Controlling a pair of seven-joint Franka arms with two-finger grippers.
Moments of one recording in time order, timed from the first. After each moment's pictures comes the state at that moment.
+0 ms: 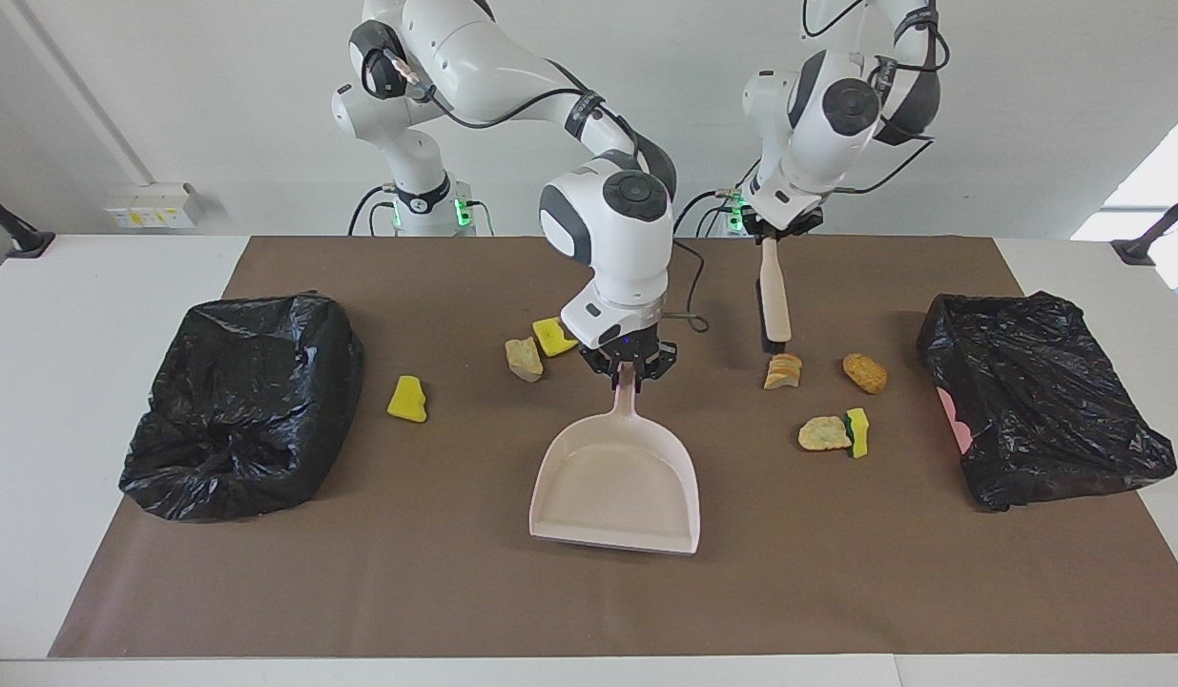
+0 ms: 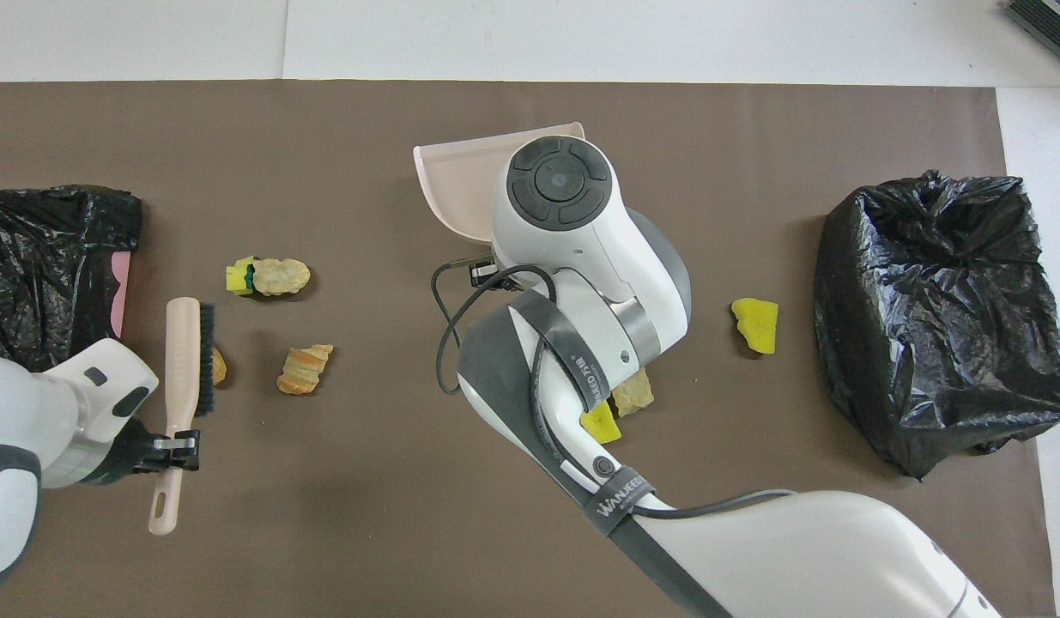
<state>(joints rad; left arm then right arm) -0.02 -0.32 -0.01 -2.34 -0.04 1.83 -0.11 0.47 0.53 0.12 -1.32 -0.04 1.86 0.37</state>
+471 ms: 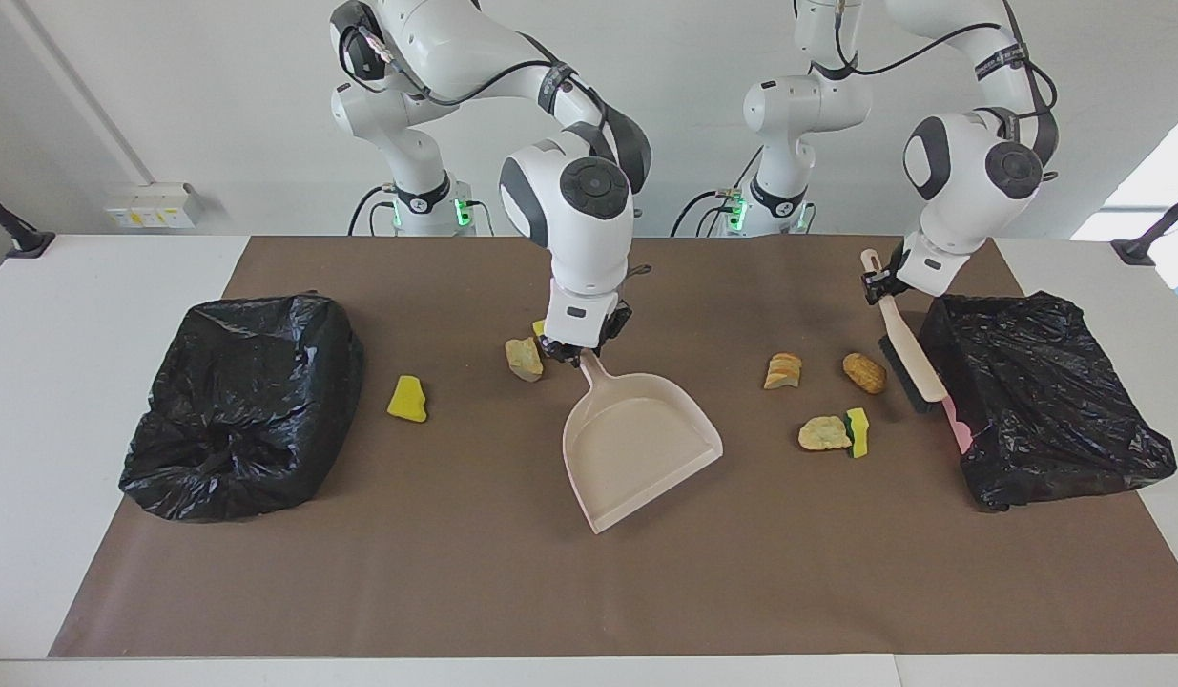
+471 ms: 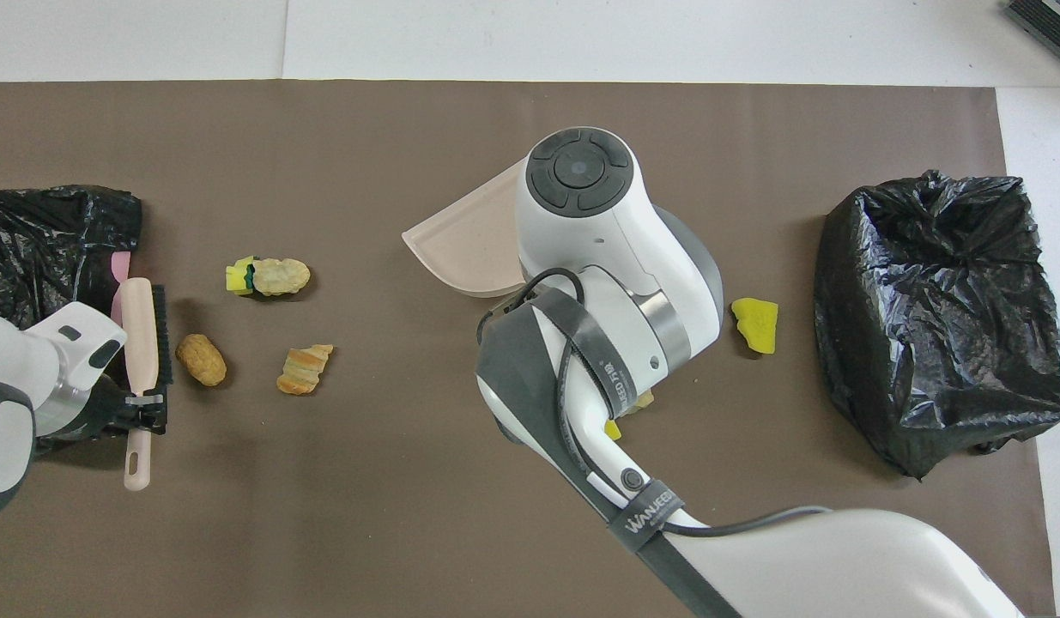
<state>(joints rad) 0.06 -0.13 -0.01 -2.30 0.03 1.94 -0.16 0.45 0.46 0.12 -1.38 -0.04 1.73 -0.01</state>
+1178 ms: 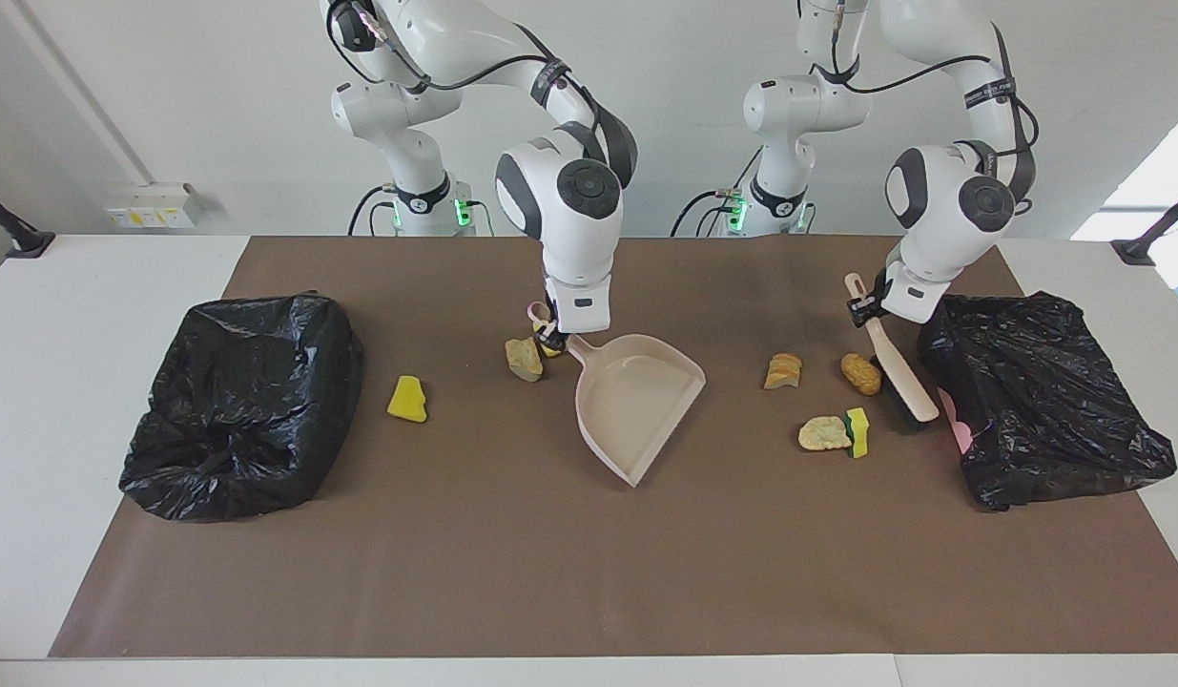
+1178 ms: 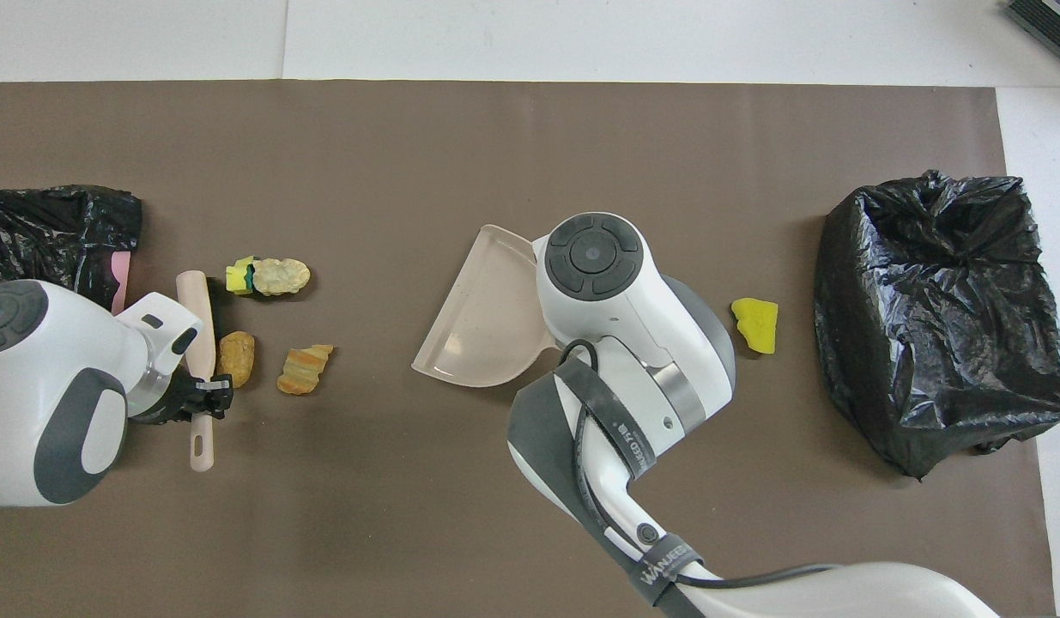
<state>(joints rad) -0.05 -0.06 -0.04 -2.31 0.00 2.04 -0.25 0.44 0.32 0.12 -1.71 -0.08 1.89 -0.54</state>
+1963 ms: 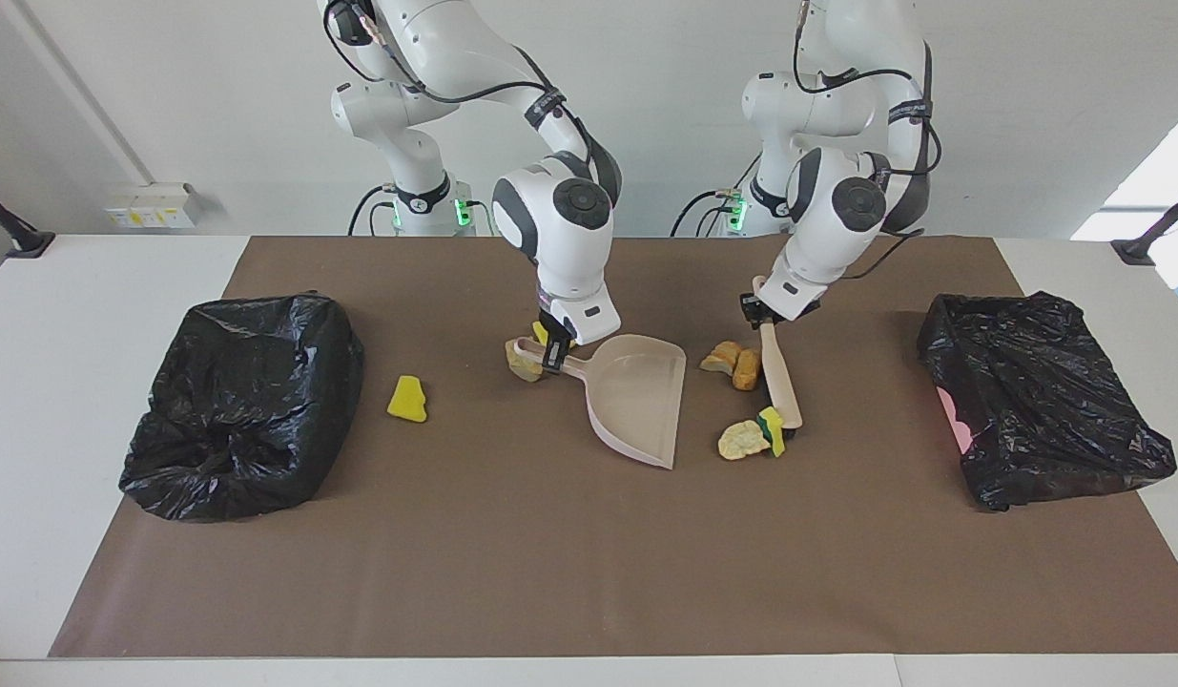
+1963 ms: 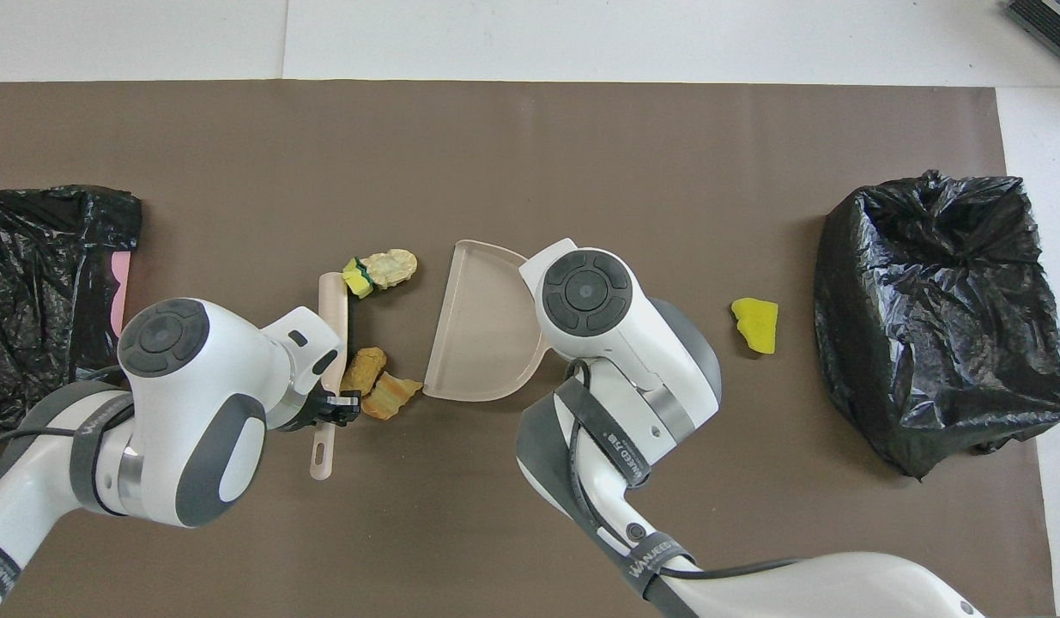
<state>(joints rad) -0.32 -0.05 -0.05 -2.31 -0.17 2.09 -0.25 0.45 0.33 0.12 -1.79 -0.15 2.04 -0.68</state>
